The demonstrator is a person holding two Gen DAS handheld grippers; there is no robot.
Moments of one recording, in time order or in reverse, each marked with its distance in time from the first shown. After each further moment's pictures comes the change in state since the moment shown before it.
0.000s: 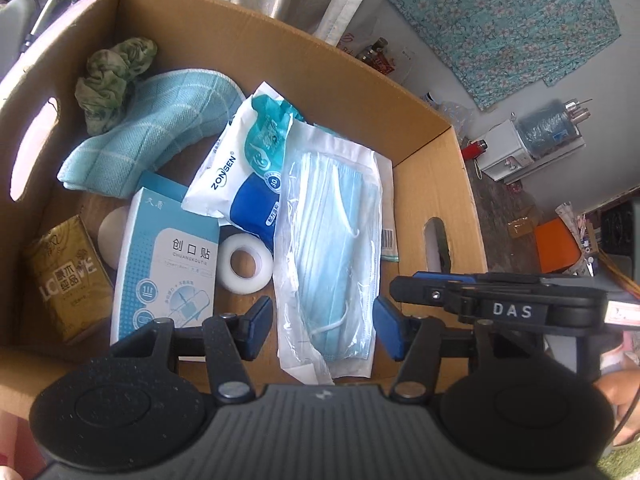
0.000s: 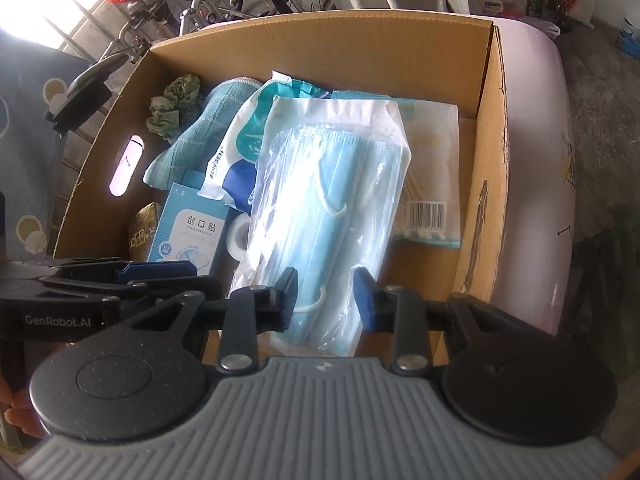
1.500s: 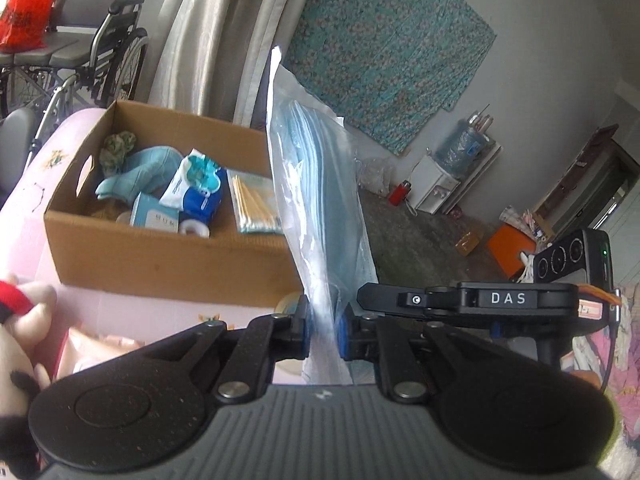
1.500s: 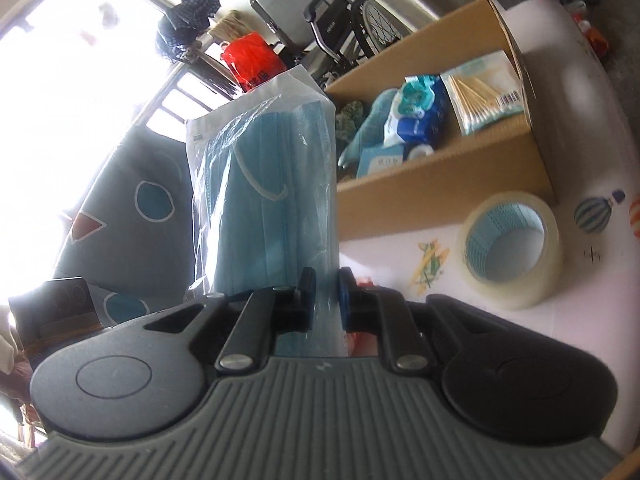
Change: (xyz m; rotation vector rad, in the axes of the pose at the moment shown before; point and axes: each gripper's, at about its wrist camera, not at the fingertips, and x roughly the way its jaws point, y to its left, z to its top) left arm -0.164 -0.079 -0.180 0.260 -0.327 -0.095; right arm -0.138 0.024 -0.244 0.165 -0.371 0.494
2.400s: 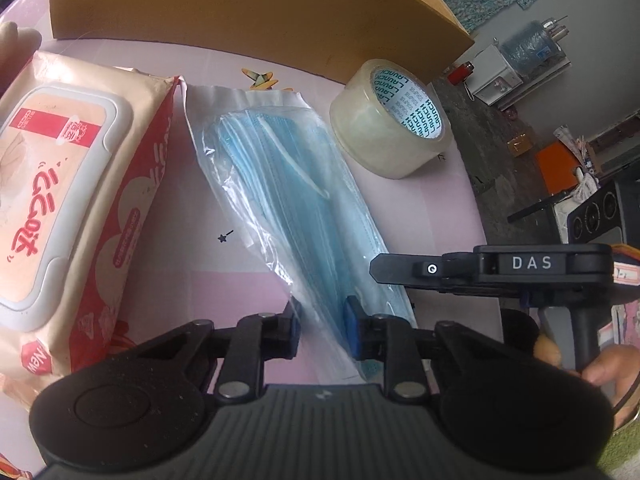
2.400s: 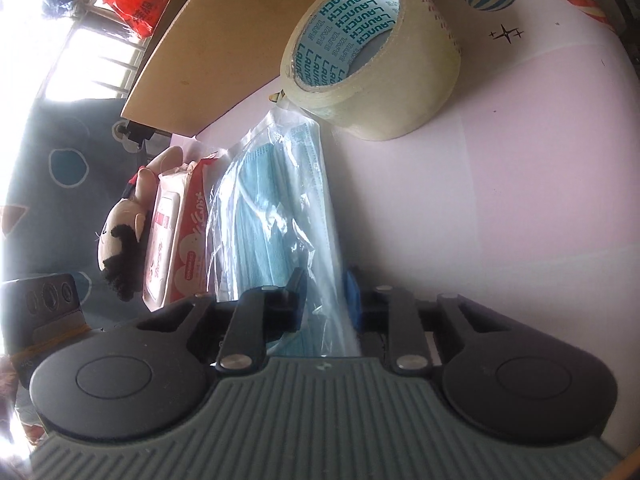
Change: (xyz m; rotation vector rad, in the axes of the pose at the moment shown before) left arm 0.095 0.046 -0.149 -0.138 0.418 0.103; right arm 0.071 -0.107 -0.101 0.237 0.266 -0.186
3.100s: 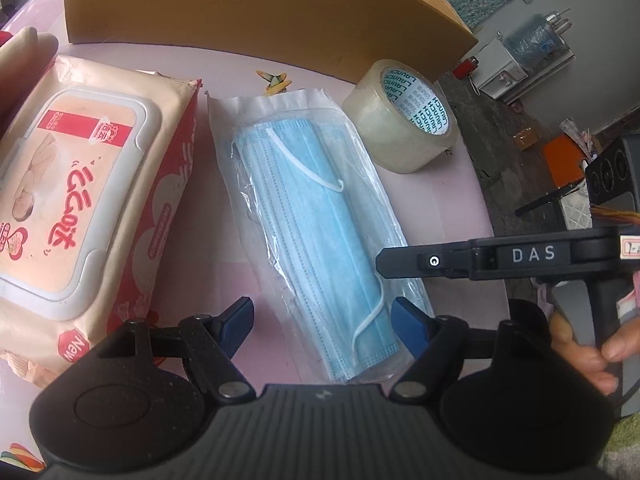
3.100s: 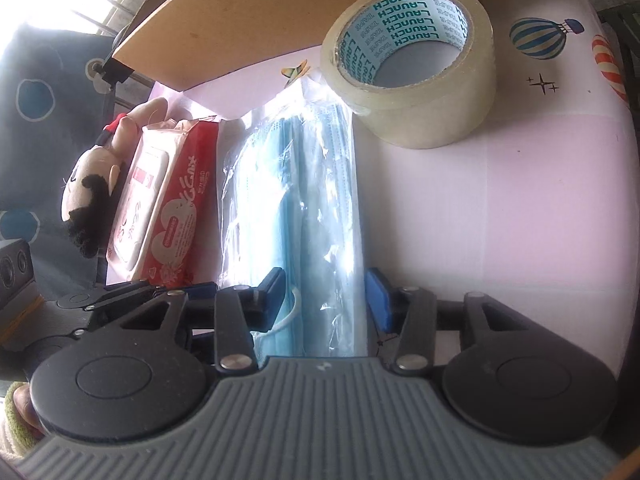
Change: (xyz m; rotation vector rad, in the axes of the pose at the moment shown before) left arm -0.010 0.010 0.003 0.000 0.023 0.033; right arm 0.006 0.047 0.008 -0.180 0.090 -0.187
